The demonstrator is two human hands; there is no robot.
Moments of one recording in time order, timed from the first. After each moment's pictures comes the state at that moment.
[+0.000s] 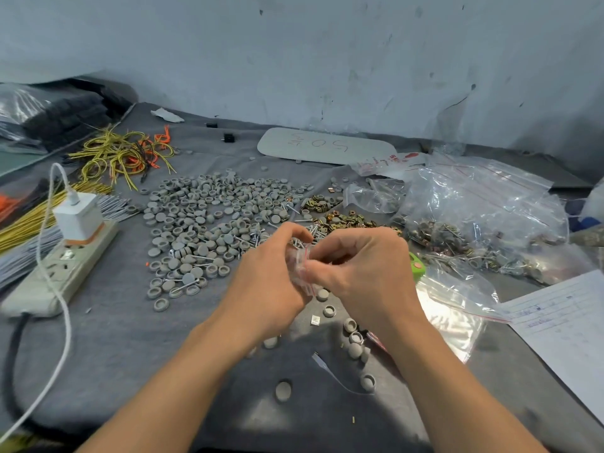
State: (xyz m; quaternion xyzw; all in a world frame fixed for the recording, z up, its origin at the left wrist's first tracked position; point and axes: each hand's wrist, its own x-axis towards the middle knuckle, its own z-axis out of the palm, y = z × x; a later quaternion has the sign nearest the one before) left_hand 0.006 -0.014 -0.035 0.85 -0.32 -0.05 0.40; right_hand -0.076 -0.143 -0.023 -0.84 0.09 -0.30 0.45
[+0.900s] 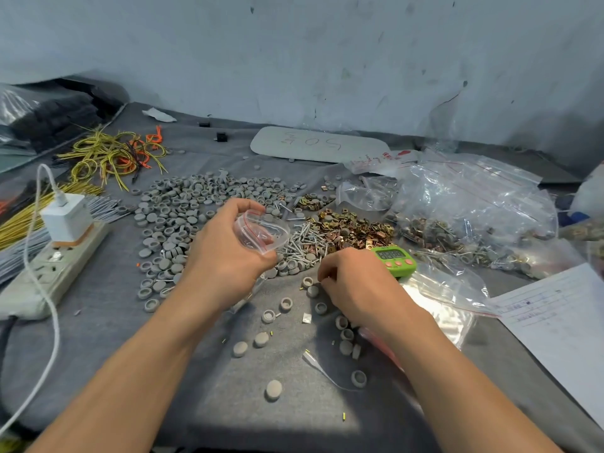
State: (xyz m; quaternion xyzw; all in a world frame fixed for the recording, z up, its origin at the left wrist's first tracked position) left_hand 0.036 0.001 -0.031 0.82 -0.23 -0.03 0.52; right_hand -0.058 -0.176 -0.054 -0.96 0.20 -0.04 0.18
